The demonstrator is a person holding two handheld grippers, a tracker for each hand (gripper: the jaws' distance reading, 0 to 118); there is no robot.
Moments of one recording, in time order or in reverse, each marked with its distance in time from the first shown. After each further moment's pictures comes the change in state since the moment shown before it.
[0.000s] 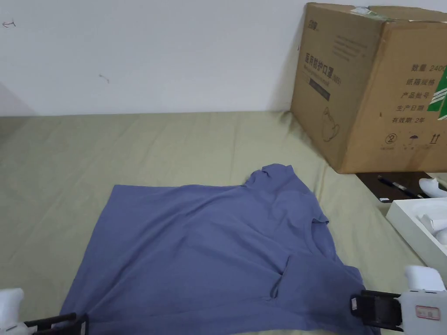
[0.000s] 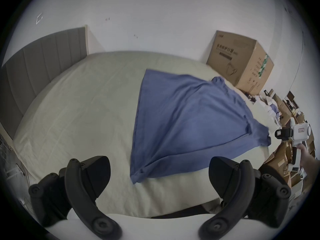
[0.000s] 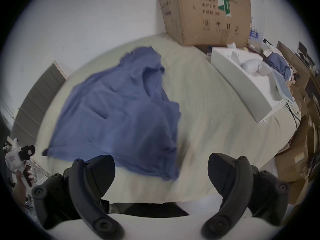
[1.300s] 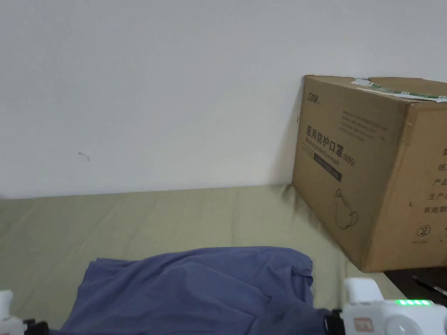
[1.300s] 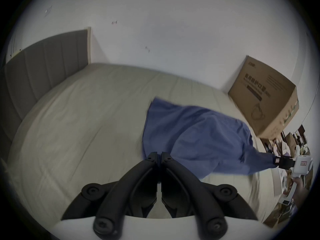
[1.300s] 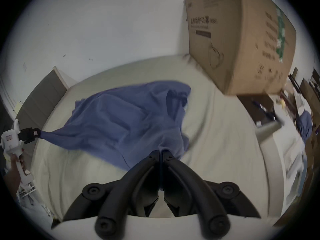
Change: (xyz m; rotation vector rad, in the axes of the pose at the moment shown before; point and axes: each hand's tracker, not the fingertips) left arm -0.016 0.226 -0.192 0.029 0.074 0.170; right arm -0.070 0.209 -0.165 0.028 0.014 0.112
